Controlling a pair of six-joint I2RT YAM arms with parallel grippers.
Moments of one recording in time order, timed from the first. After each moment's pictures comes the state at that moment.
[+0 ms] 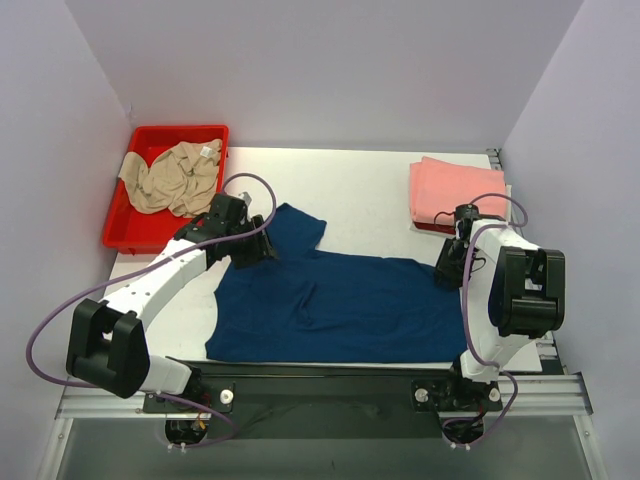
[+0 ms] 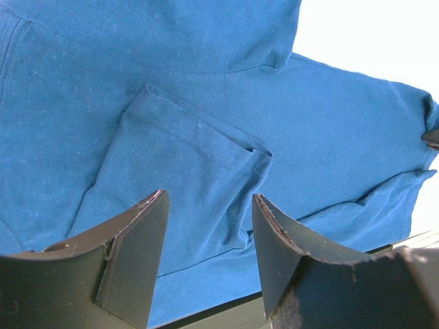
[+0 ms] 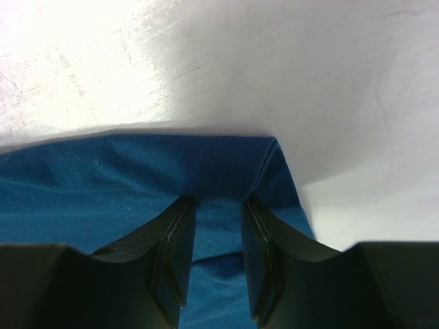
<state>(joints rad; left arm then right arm) -0.39 1.39 1.01 -0.55 0.15 -0.65 -0.09 1.71 0.99 -0.74 0.04 0.34</state>
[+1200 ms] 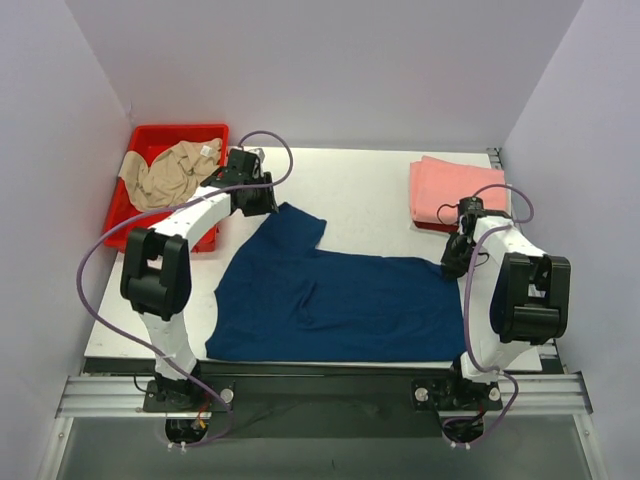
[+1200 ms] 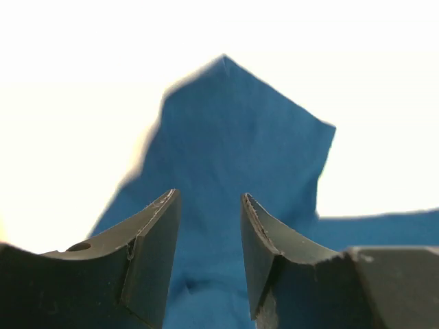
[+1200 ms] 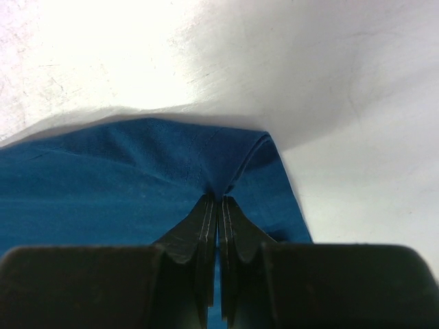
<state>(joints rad) -0.31 1.87 1.46 -0.45 0.07 -0.43 -0.09 1.66 1.02 -0.76 0.06 0.34</state>
